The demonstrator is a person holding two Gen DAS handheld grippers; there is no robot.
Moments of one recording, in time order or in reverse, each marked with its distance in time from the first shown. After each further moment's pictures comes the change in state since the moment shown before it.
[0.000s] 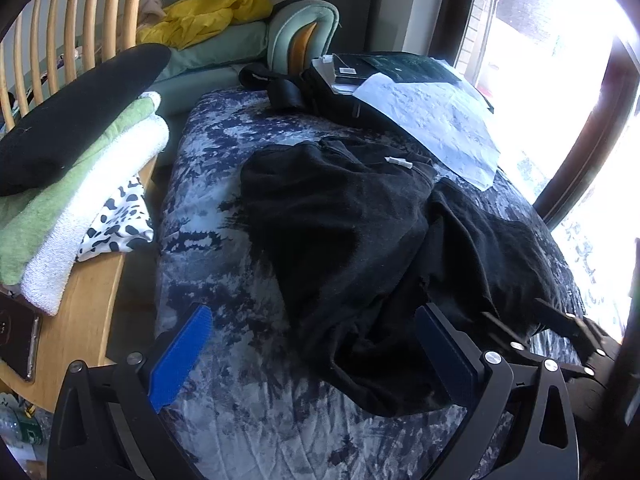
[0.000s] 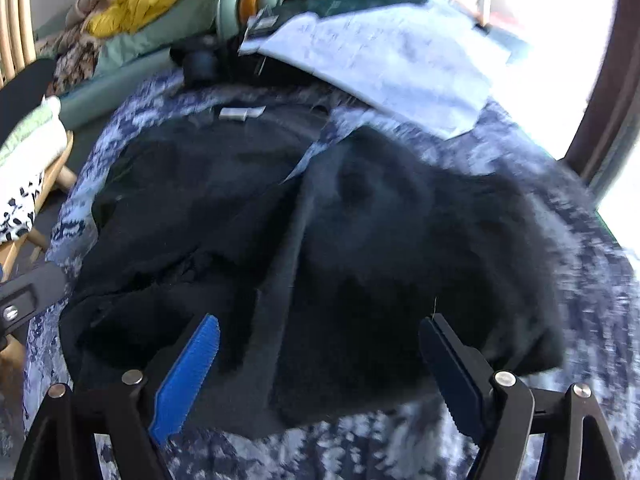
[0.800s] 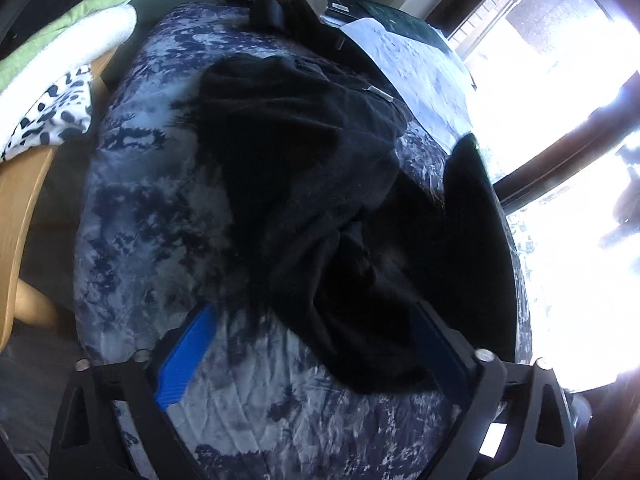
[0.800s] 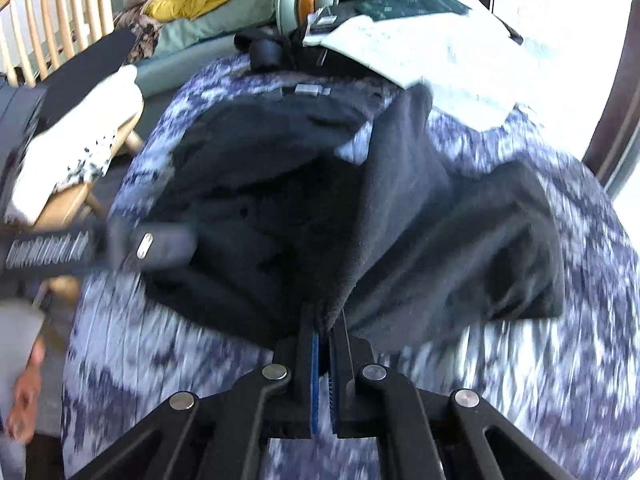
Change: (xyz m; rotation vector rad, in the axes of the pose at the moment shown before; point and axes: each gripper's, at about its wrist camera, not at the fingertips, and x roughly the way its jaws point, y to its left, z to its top) left arm 0.028 0.002 -0.028 -0.137 0.224 -0.250; right arm -0.068 0.012 -0.062 0.046 -0.026 0.030
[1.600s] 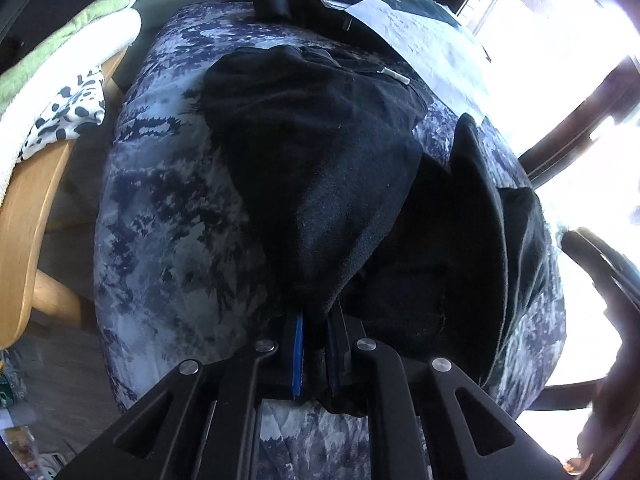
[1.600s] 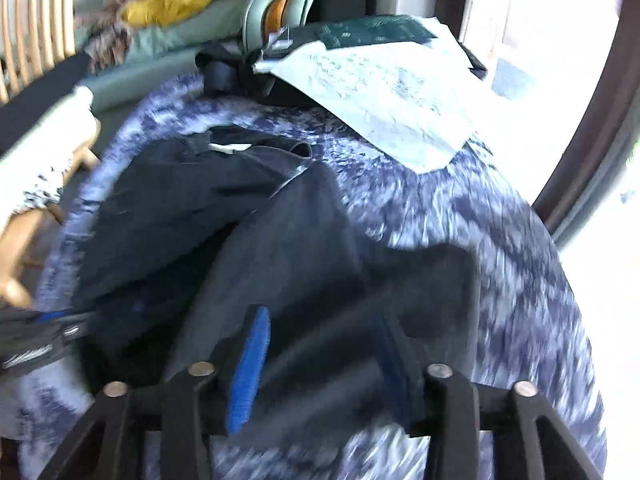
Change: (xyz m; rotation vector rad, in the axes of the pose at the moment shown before) left arm -0.010 -0.003 -0.017 0.031 0.043 0.091; right arm 0.011 -0.059 0.077 -0.076 -0.004 -0.165
